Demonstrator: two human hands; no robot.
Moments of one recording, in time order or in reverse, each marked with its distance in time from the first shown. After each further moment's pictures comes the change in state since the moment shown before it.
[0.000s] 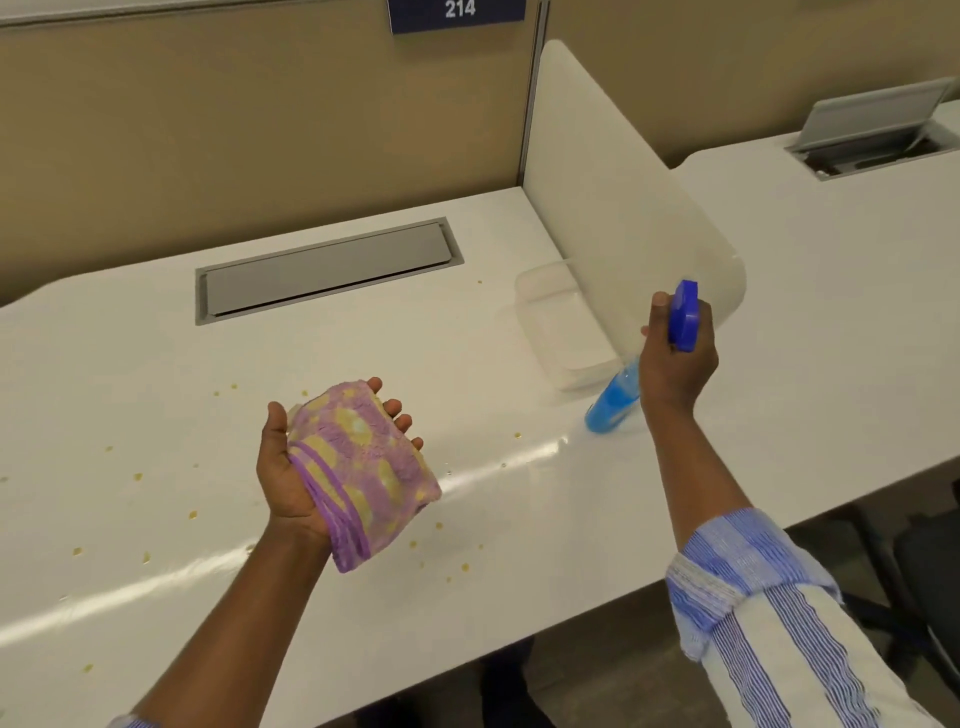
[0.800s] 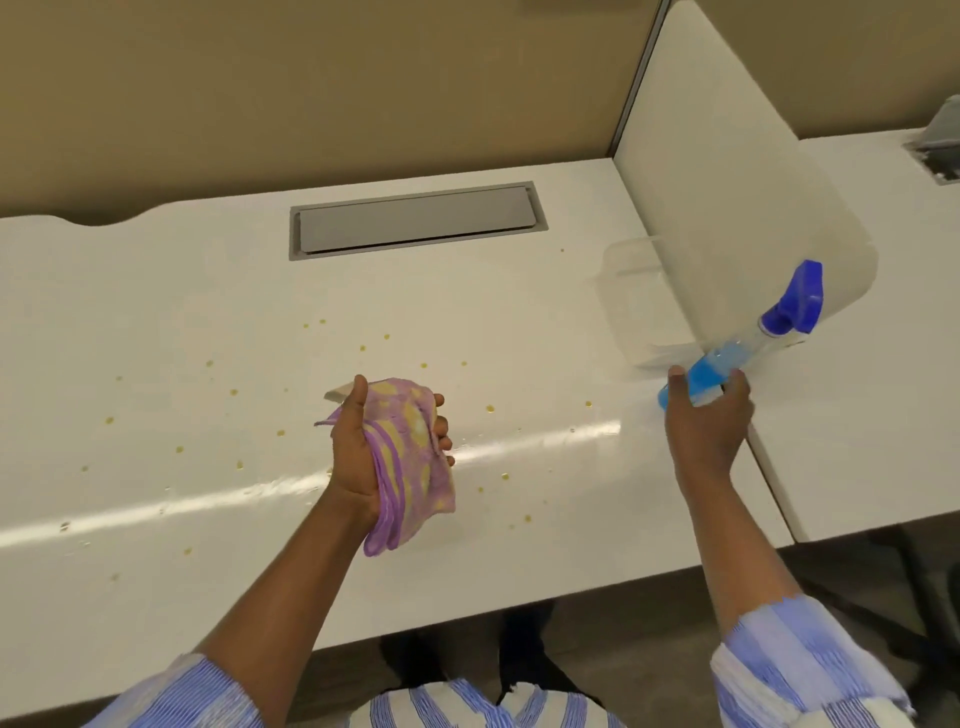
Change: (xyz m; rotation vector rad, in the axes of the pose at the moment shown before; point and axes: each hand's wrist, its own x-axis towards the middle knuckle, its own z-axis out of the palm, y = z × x) left_hand -0.048 0.016 -0.041 0.131 0.083 -0.115; right_hand -0.111 0.012 -0.009 -0.308 -0.218 0.295
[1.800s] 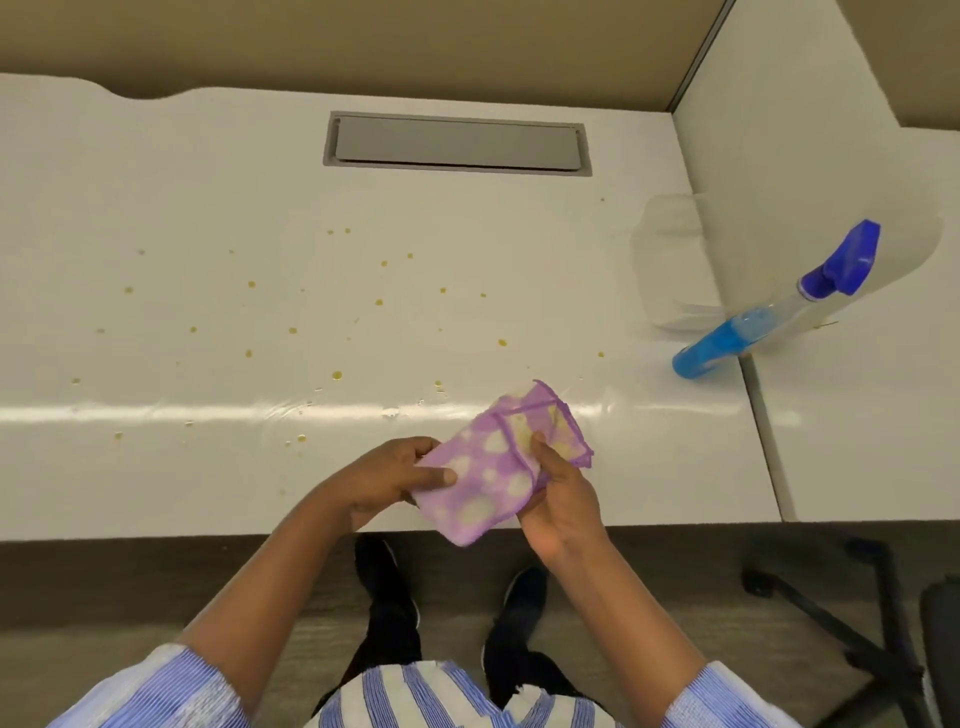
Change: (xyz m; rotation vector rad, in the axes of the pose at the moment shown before) left_hand -0.058 -0.080 -0.059 0.910 0.053 -0.226; right_hand -0.186 0.035 0.013 0.761 -0.686 0.758
